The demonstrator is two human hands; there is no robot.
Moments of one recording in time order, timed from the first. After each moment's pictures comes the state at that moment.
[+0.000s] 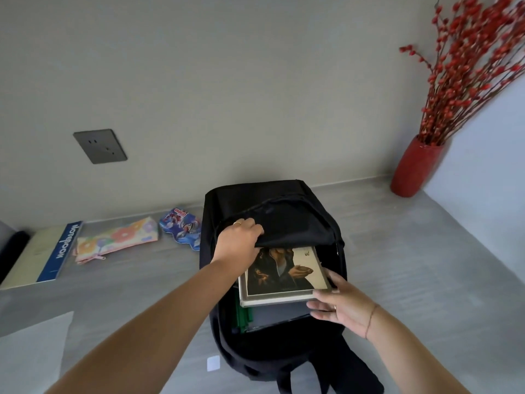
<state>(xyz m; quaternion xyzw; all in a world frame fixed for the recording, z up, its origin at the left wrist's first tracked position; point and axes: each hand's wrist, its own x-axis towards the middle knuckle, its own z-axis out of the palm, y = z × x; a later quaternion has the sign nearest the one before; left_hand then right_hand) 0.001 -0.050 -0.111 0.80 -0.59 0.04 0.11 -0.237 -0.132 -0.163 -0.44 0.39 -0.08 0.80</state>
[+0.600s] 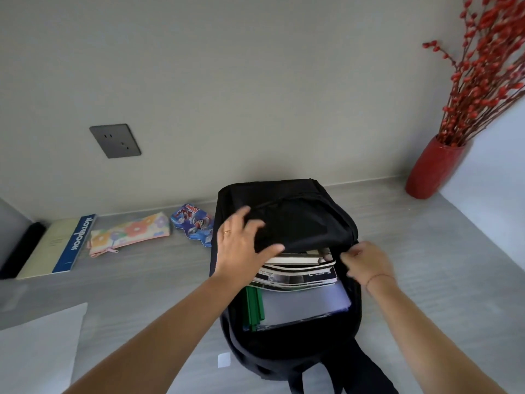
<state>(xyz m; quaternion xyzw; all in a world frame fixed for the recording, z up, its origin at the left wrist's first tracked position) 0.002 -0.023 -0.115 0.84 -0.48 0.01 0.25 -0.202 -0.175 -0.133 -0.72 0.58 -0.12 0.35</state>
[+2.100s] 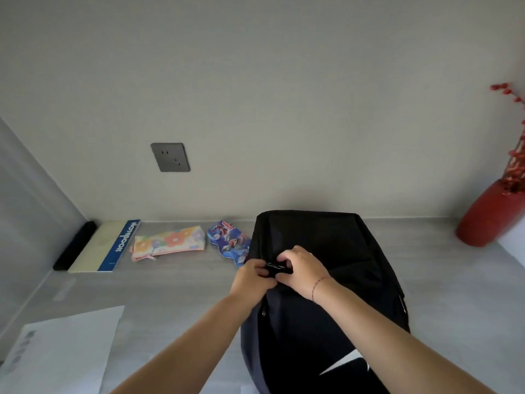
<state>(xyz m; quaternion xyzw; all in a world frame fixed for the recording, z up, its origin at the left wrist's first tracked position) 0.036 -0.002 -0.123 0.81 -0.17 -0.32 0.46 -0.052 -0.113 -0.093 -0.93 0.25 -0.01 0.27</state>
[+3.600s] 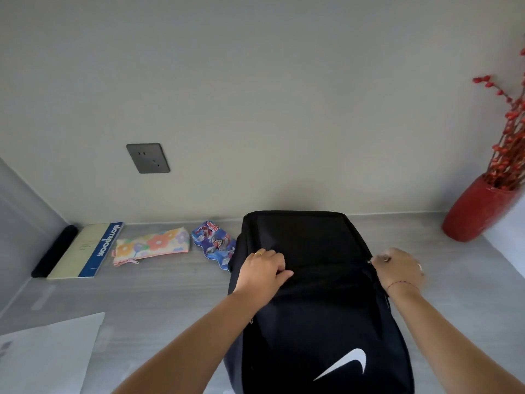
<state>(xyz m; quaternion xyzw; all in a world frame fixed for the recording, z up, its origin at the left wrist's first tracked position) 0.017 -0.052 -0.121 0.83 -0.53 -0.02 0.19 -0.172 -0.242 -0.110 -0.73 0.63 -0.12 0.23</state>
